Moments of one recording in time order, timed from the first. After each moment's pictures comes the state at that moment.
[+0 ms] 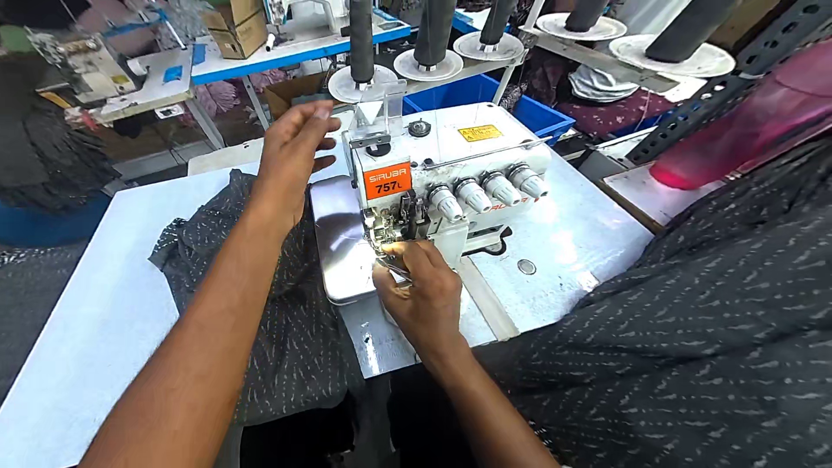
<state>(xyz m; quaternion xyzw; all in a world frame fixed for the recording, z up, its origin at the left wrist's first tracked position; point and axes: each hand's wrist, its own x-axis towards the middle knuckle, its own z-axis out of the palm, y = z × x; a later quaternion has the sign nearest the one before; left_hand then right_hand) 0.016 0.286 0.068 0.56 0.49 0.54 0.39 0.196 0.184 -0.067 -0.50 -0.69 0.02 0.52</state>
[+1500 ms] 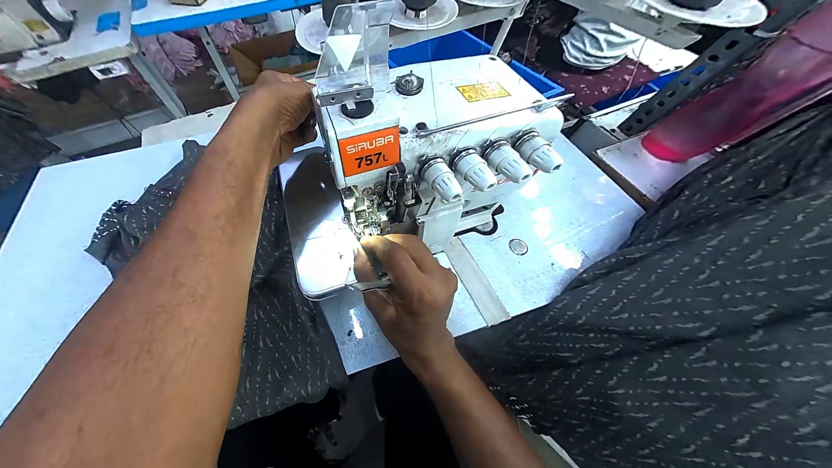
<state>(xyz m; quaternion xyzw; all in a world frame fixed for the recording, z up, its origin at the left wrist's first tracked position) 0.042 0.337 0.071 0.42 0.65 0.43 0.46 0.192 0.181 -0.070 -0.45 -0.69 -0.02 0.56</state>
